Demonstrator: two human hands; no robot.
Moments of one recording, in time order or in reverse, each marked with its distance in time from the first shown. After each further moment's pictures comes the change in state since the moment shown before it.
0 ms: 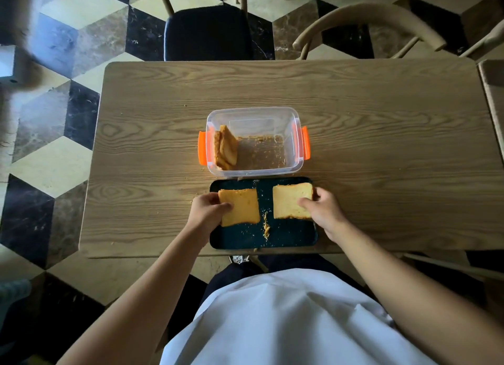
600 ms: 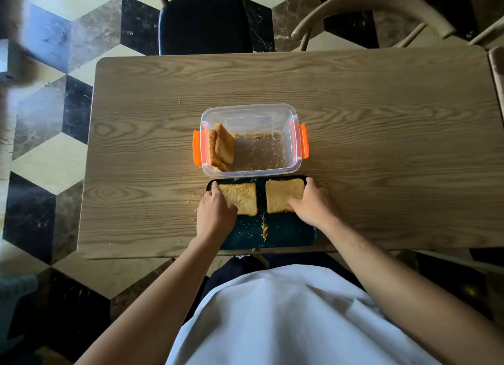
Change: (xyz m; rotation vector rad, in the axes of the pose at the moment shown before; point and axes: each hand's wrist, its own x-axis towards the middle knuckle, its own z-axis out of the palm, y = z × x) left_hand 0.008 -0.002 0.031 0.761 0.181 0.284; right_hand 0.007 -0.022 0.014 -0.714 0.043 -0.084
